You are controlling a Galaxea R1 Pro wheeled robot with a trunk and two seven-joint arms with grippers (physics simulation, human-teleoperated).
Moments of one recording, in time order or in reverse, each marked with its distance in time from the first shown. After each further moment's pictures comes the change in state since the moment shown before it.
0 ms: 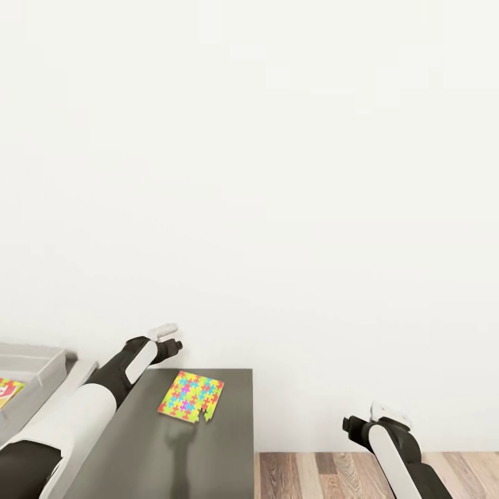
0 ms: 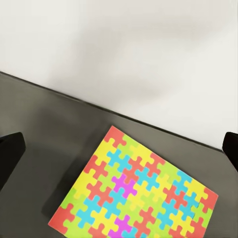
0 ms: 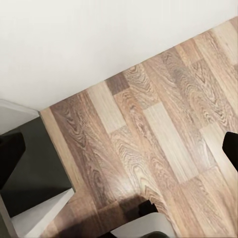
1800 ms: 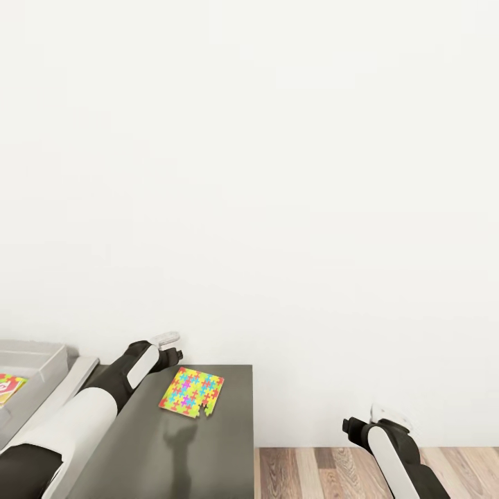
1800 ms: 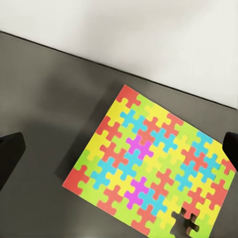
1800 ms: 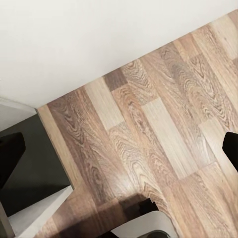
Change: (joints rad) left arm 0.014 -0.005 -0.016 0.009 -0.014 0.073 0.016; right arm -0.001 0.001 0.000 0.022 0.002 -0.026 0.006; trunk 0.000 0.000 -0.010
